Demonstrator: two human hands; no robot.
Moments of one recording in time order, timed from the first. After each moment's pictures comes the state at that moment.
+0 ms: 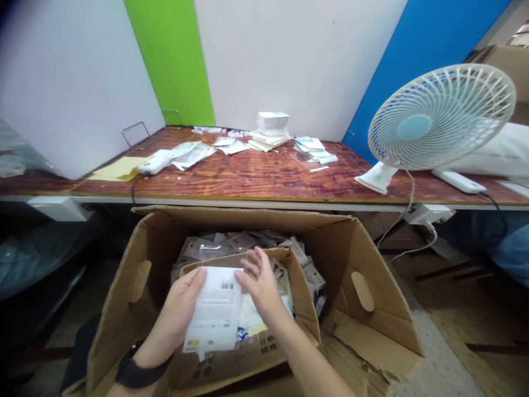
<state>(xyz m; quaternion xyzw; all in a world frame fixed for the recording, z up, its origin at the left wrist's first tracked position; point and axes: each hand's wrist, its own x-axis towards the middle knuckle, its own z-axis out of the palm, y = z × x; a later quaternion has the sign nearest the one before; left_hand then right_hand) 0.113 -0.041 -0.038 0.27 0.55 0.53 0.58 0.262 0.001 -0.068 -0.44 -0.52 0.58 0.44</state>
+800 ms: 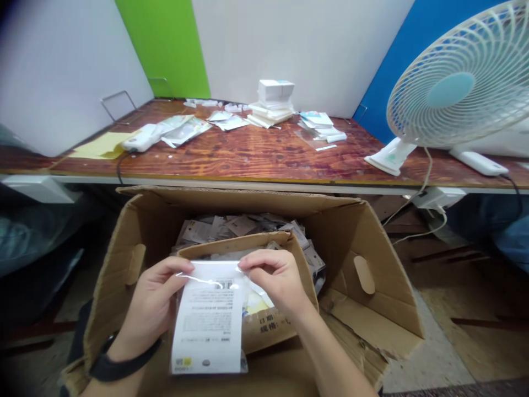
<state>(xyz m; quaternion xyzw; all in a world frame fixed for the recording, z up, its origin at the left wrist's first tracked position) 0.089 -0.053 -0.046 0.33 0.53 0.59 0.52 0.290 -0.001 -0.036 -0.36 -0.57 0.57 0.47</state>
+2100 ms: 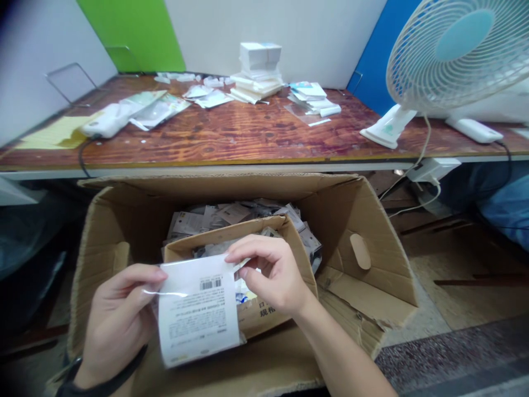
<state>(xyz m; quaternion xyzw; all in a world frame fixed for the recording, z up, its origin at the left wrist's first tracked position) 0.086 -0.066 -0.035 0.35 0.51 0.62 0.49 0.291 -0.006 -0.024 -0.26 -0.60 0.58 0.48</state>
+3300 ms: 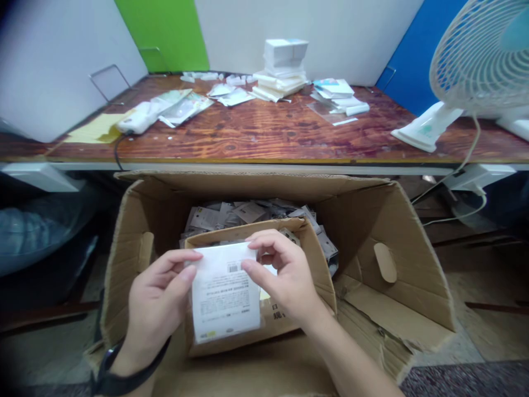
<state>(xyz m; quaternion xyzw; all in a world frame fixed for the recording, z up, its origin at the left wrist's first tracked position) 0.097 -0.064 -0.034 0.41 0.57 0.57 0.43 0.276 -0.011 -0.032 -0.35 -0.59 0.55 0.47</state>
